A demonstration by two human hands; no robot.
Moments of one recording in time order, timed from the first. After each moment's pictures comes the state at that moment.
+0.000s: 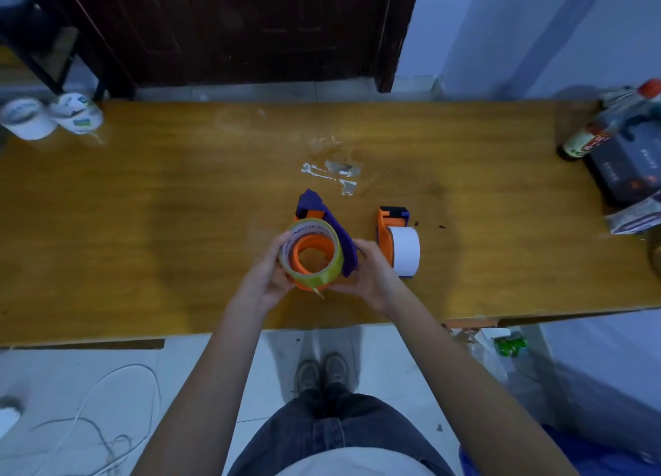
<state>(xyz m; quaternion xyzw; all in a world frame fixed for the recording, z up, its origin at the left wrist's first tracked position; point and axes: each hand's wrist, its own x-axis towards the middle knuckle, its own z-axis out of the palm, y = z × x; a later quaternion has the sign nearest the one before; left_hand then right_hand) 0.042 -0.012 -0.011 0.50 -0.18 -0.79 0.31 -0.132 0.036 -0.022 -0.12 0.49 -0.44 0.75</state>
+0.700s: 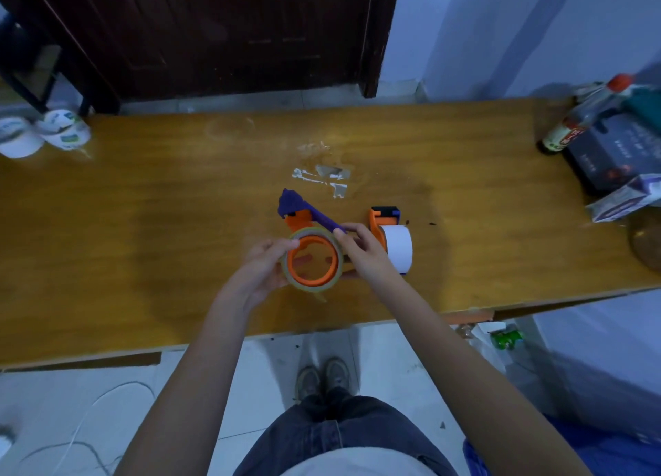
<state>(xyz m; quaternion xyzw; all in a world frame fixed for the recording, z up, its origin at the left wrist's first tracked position) 0.049 -0.025 0.002 0.52 -0.30 -0.76 0.25 -0.124 0.033 0.010 -0.33 0.65 -0.41 0.55</state>
